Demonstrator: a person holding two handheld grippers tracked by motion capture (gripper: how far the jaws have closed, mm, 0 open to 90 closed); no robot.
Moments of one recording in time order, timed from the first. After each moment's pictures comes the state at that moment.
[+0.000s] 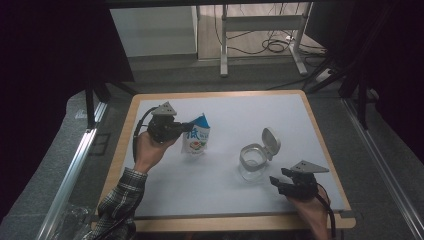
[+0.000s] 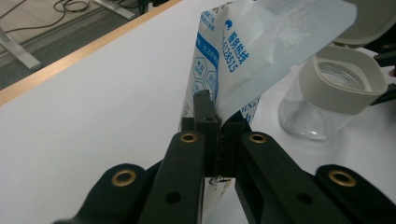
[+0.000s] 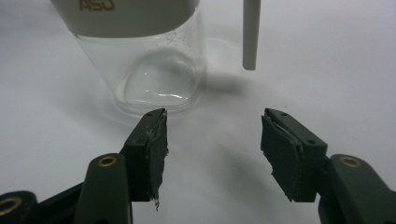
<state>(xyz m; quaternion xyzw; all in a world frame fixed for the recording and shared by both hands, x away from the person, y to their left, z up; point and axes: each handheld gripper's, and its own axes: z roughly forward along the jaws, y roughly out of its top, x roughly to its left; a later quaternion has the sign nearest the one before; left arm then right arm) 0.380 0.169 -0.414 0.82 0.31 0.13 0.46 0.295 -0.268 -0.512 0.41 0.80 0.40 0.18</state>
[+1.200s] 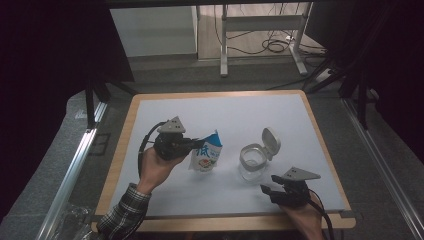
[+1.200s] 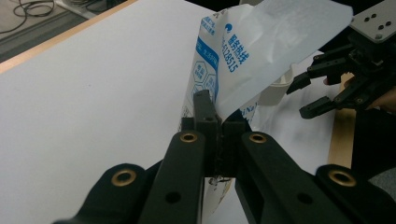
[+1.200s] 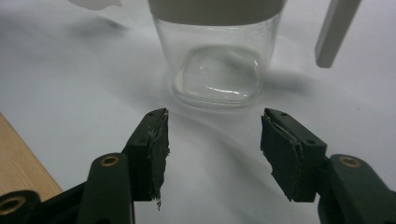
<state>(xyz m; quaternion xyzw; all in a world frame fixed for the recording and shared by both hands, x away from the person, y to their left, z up) 0.328 0.137 -0.405 0.83 0.28 0.10 0.48 0.275 -0.245 -0.515 0.37 0.82 0.41 0.15</state>
